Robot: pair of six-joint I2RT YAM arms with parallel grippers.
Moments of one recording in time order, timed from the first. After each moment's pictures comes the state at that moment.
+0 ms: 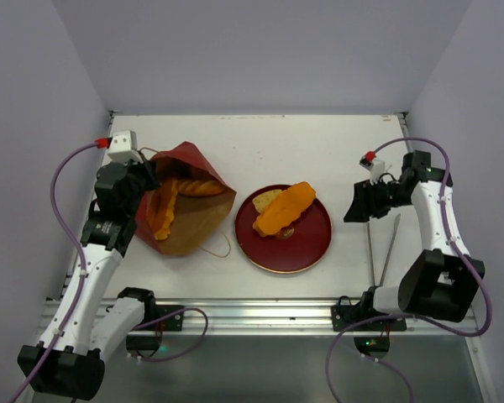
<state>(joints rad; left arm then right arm) -0.14 0.85 0.84 -0.19 -0.11 -0.23 -0.24 1.37 1.15 -1.17 -0.74 -0.58</state>
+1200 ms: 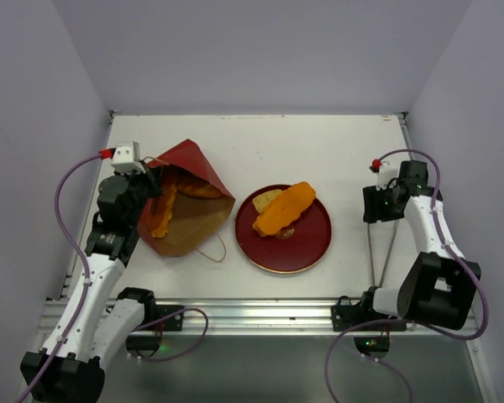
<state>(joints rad) -0.14 0.78 0.71 -0.07 -0.05 -0.23 -0.24 1.29 0.92 -0.74 -0.24 -0.35</state>
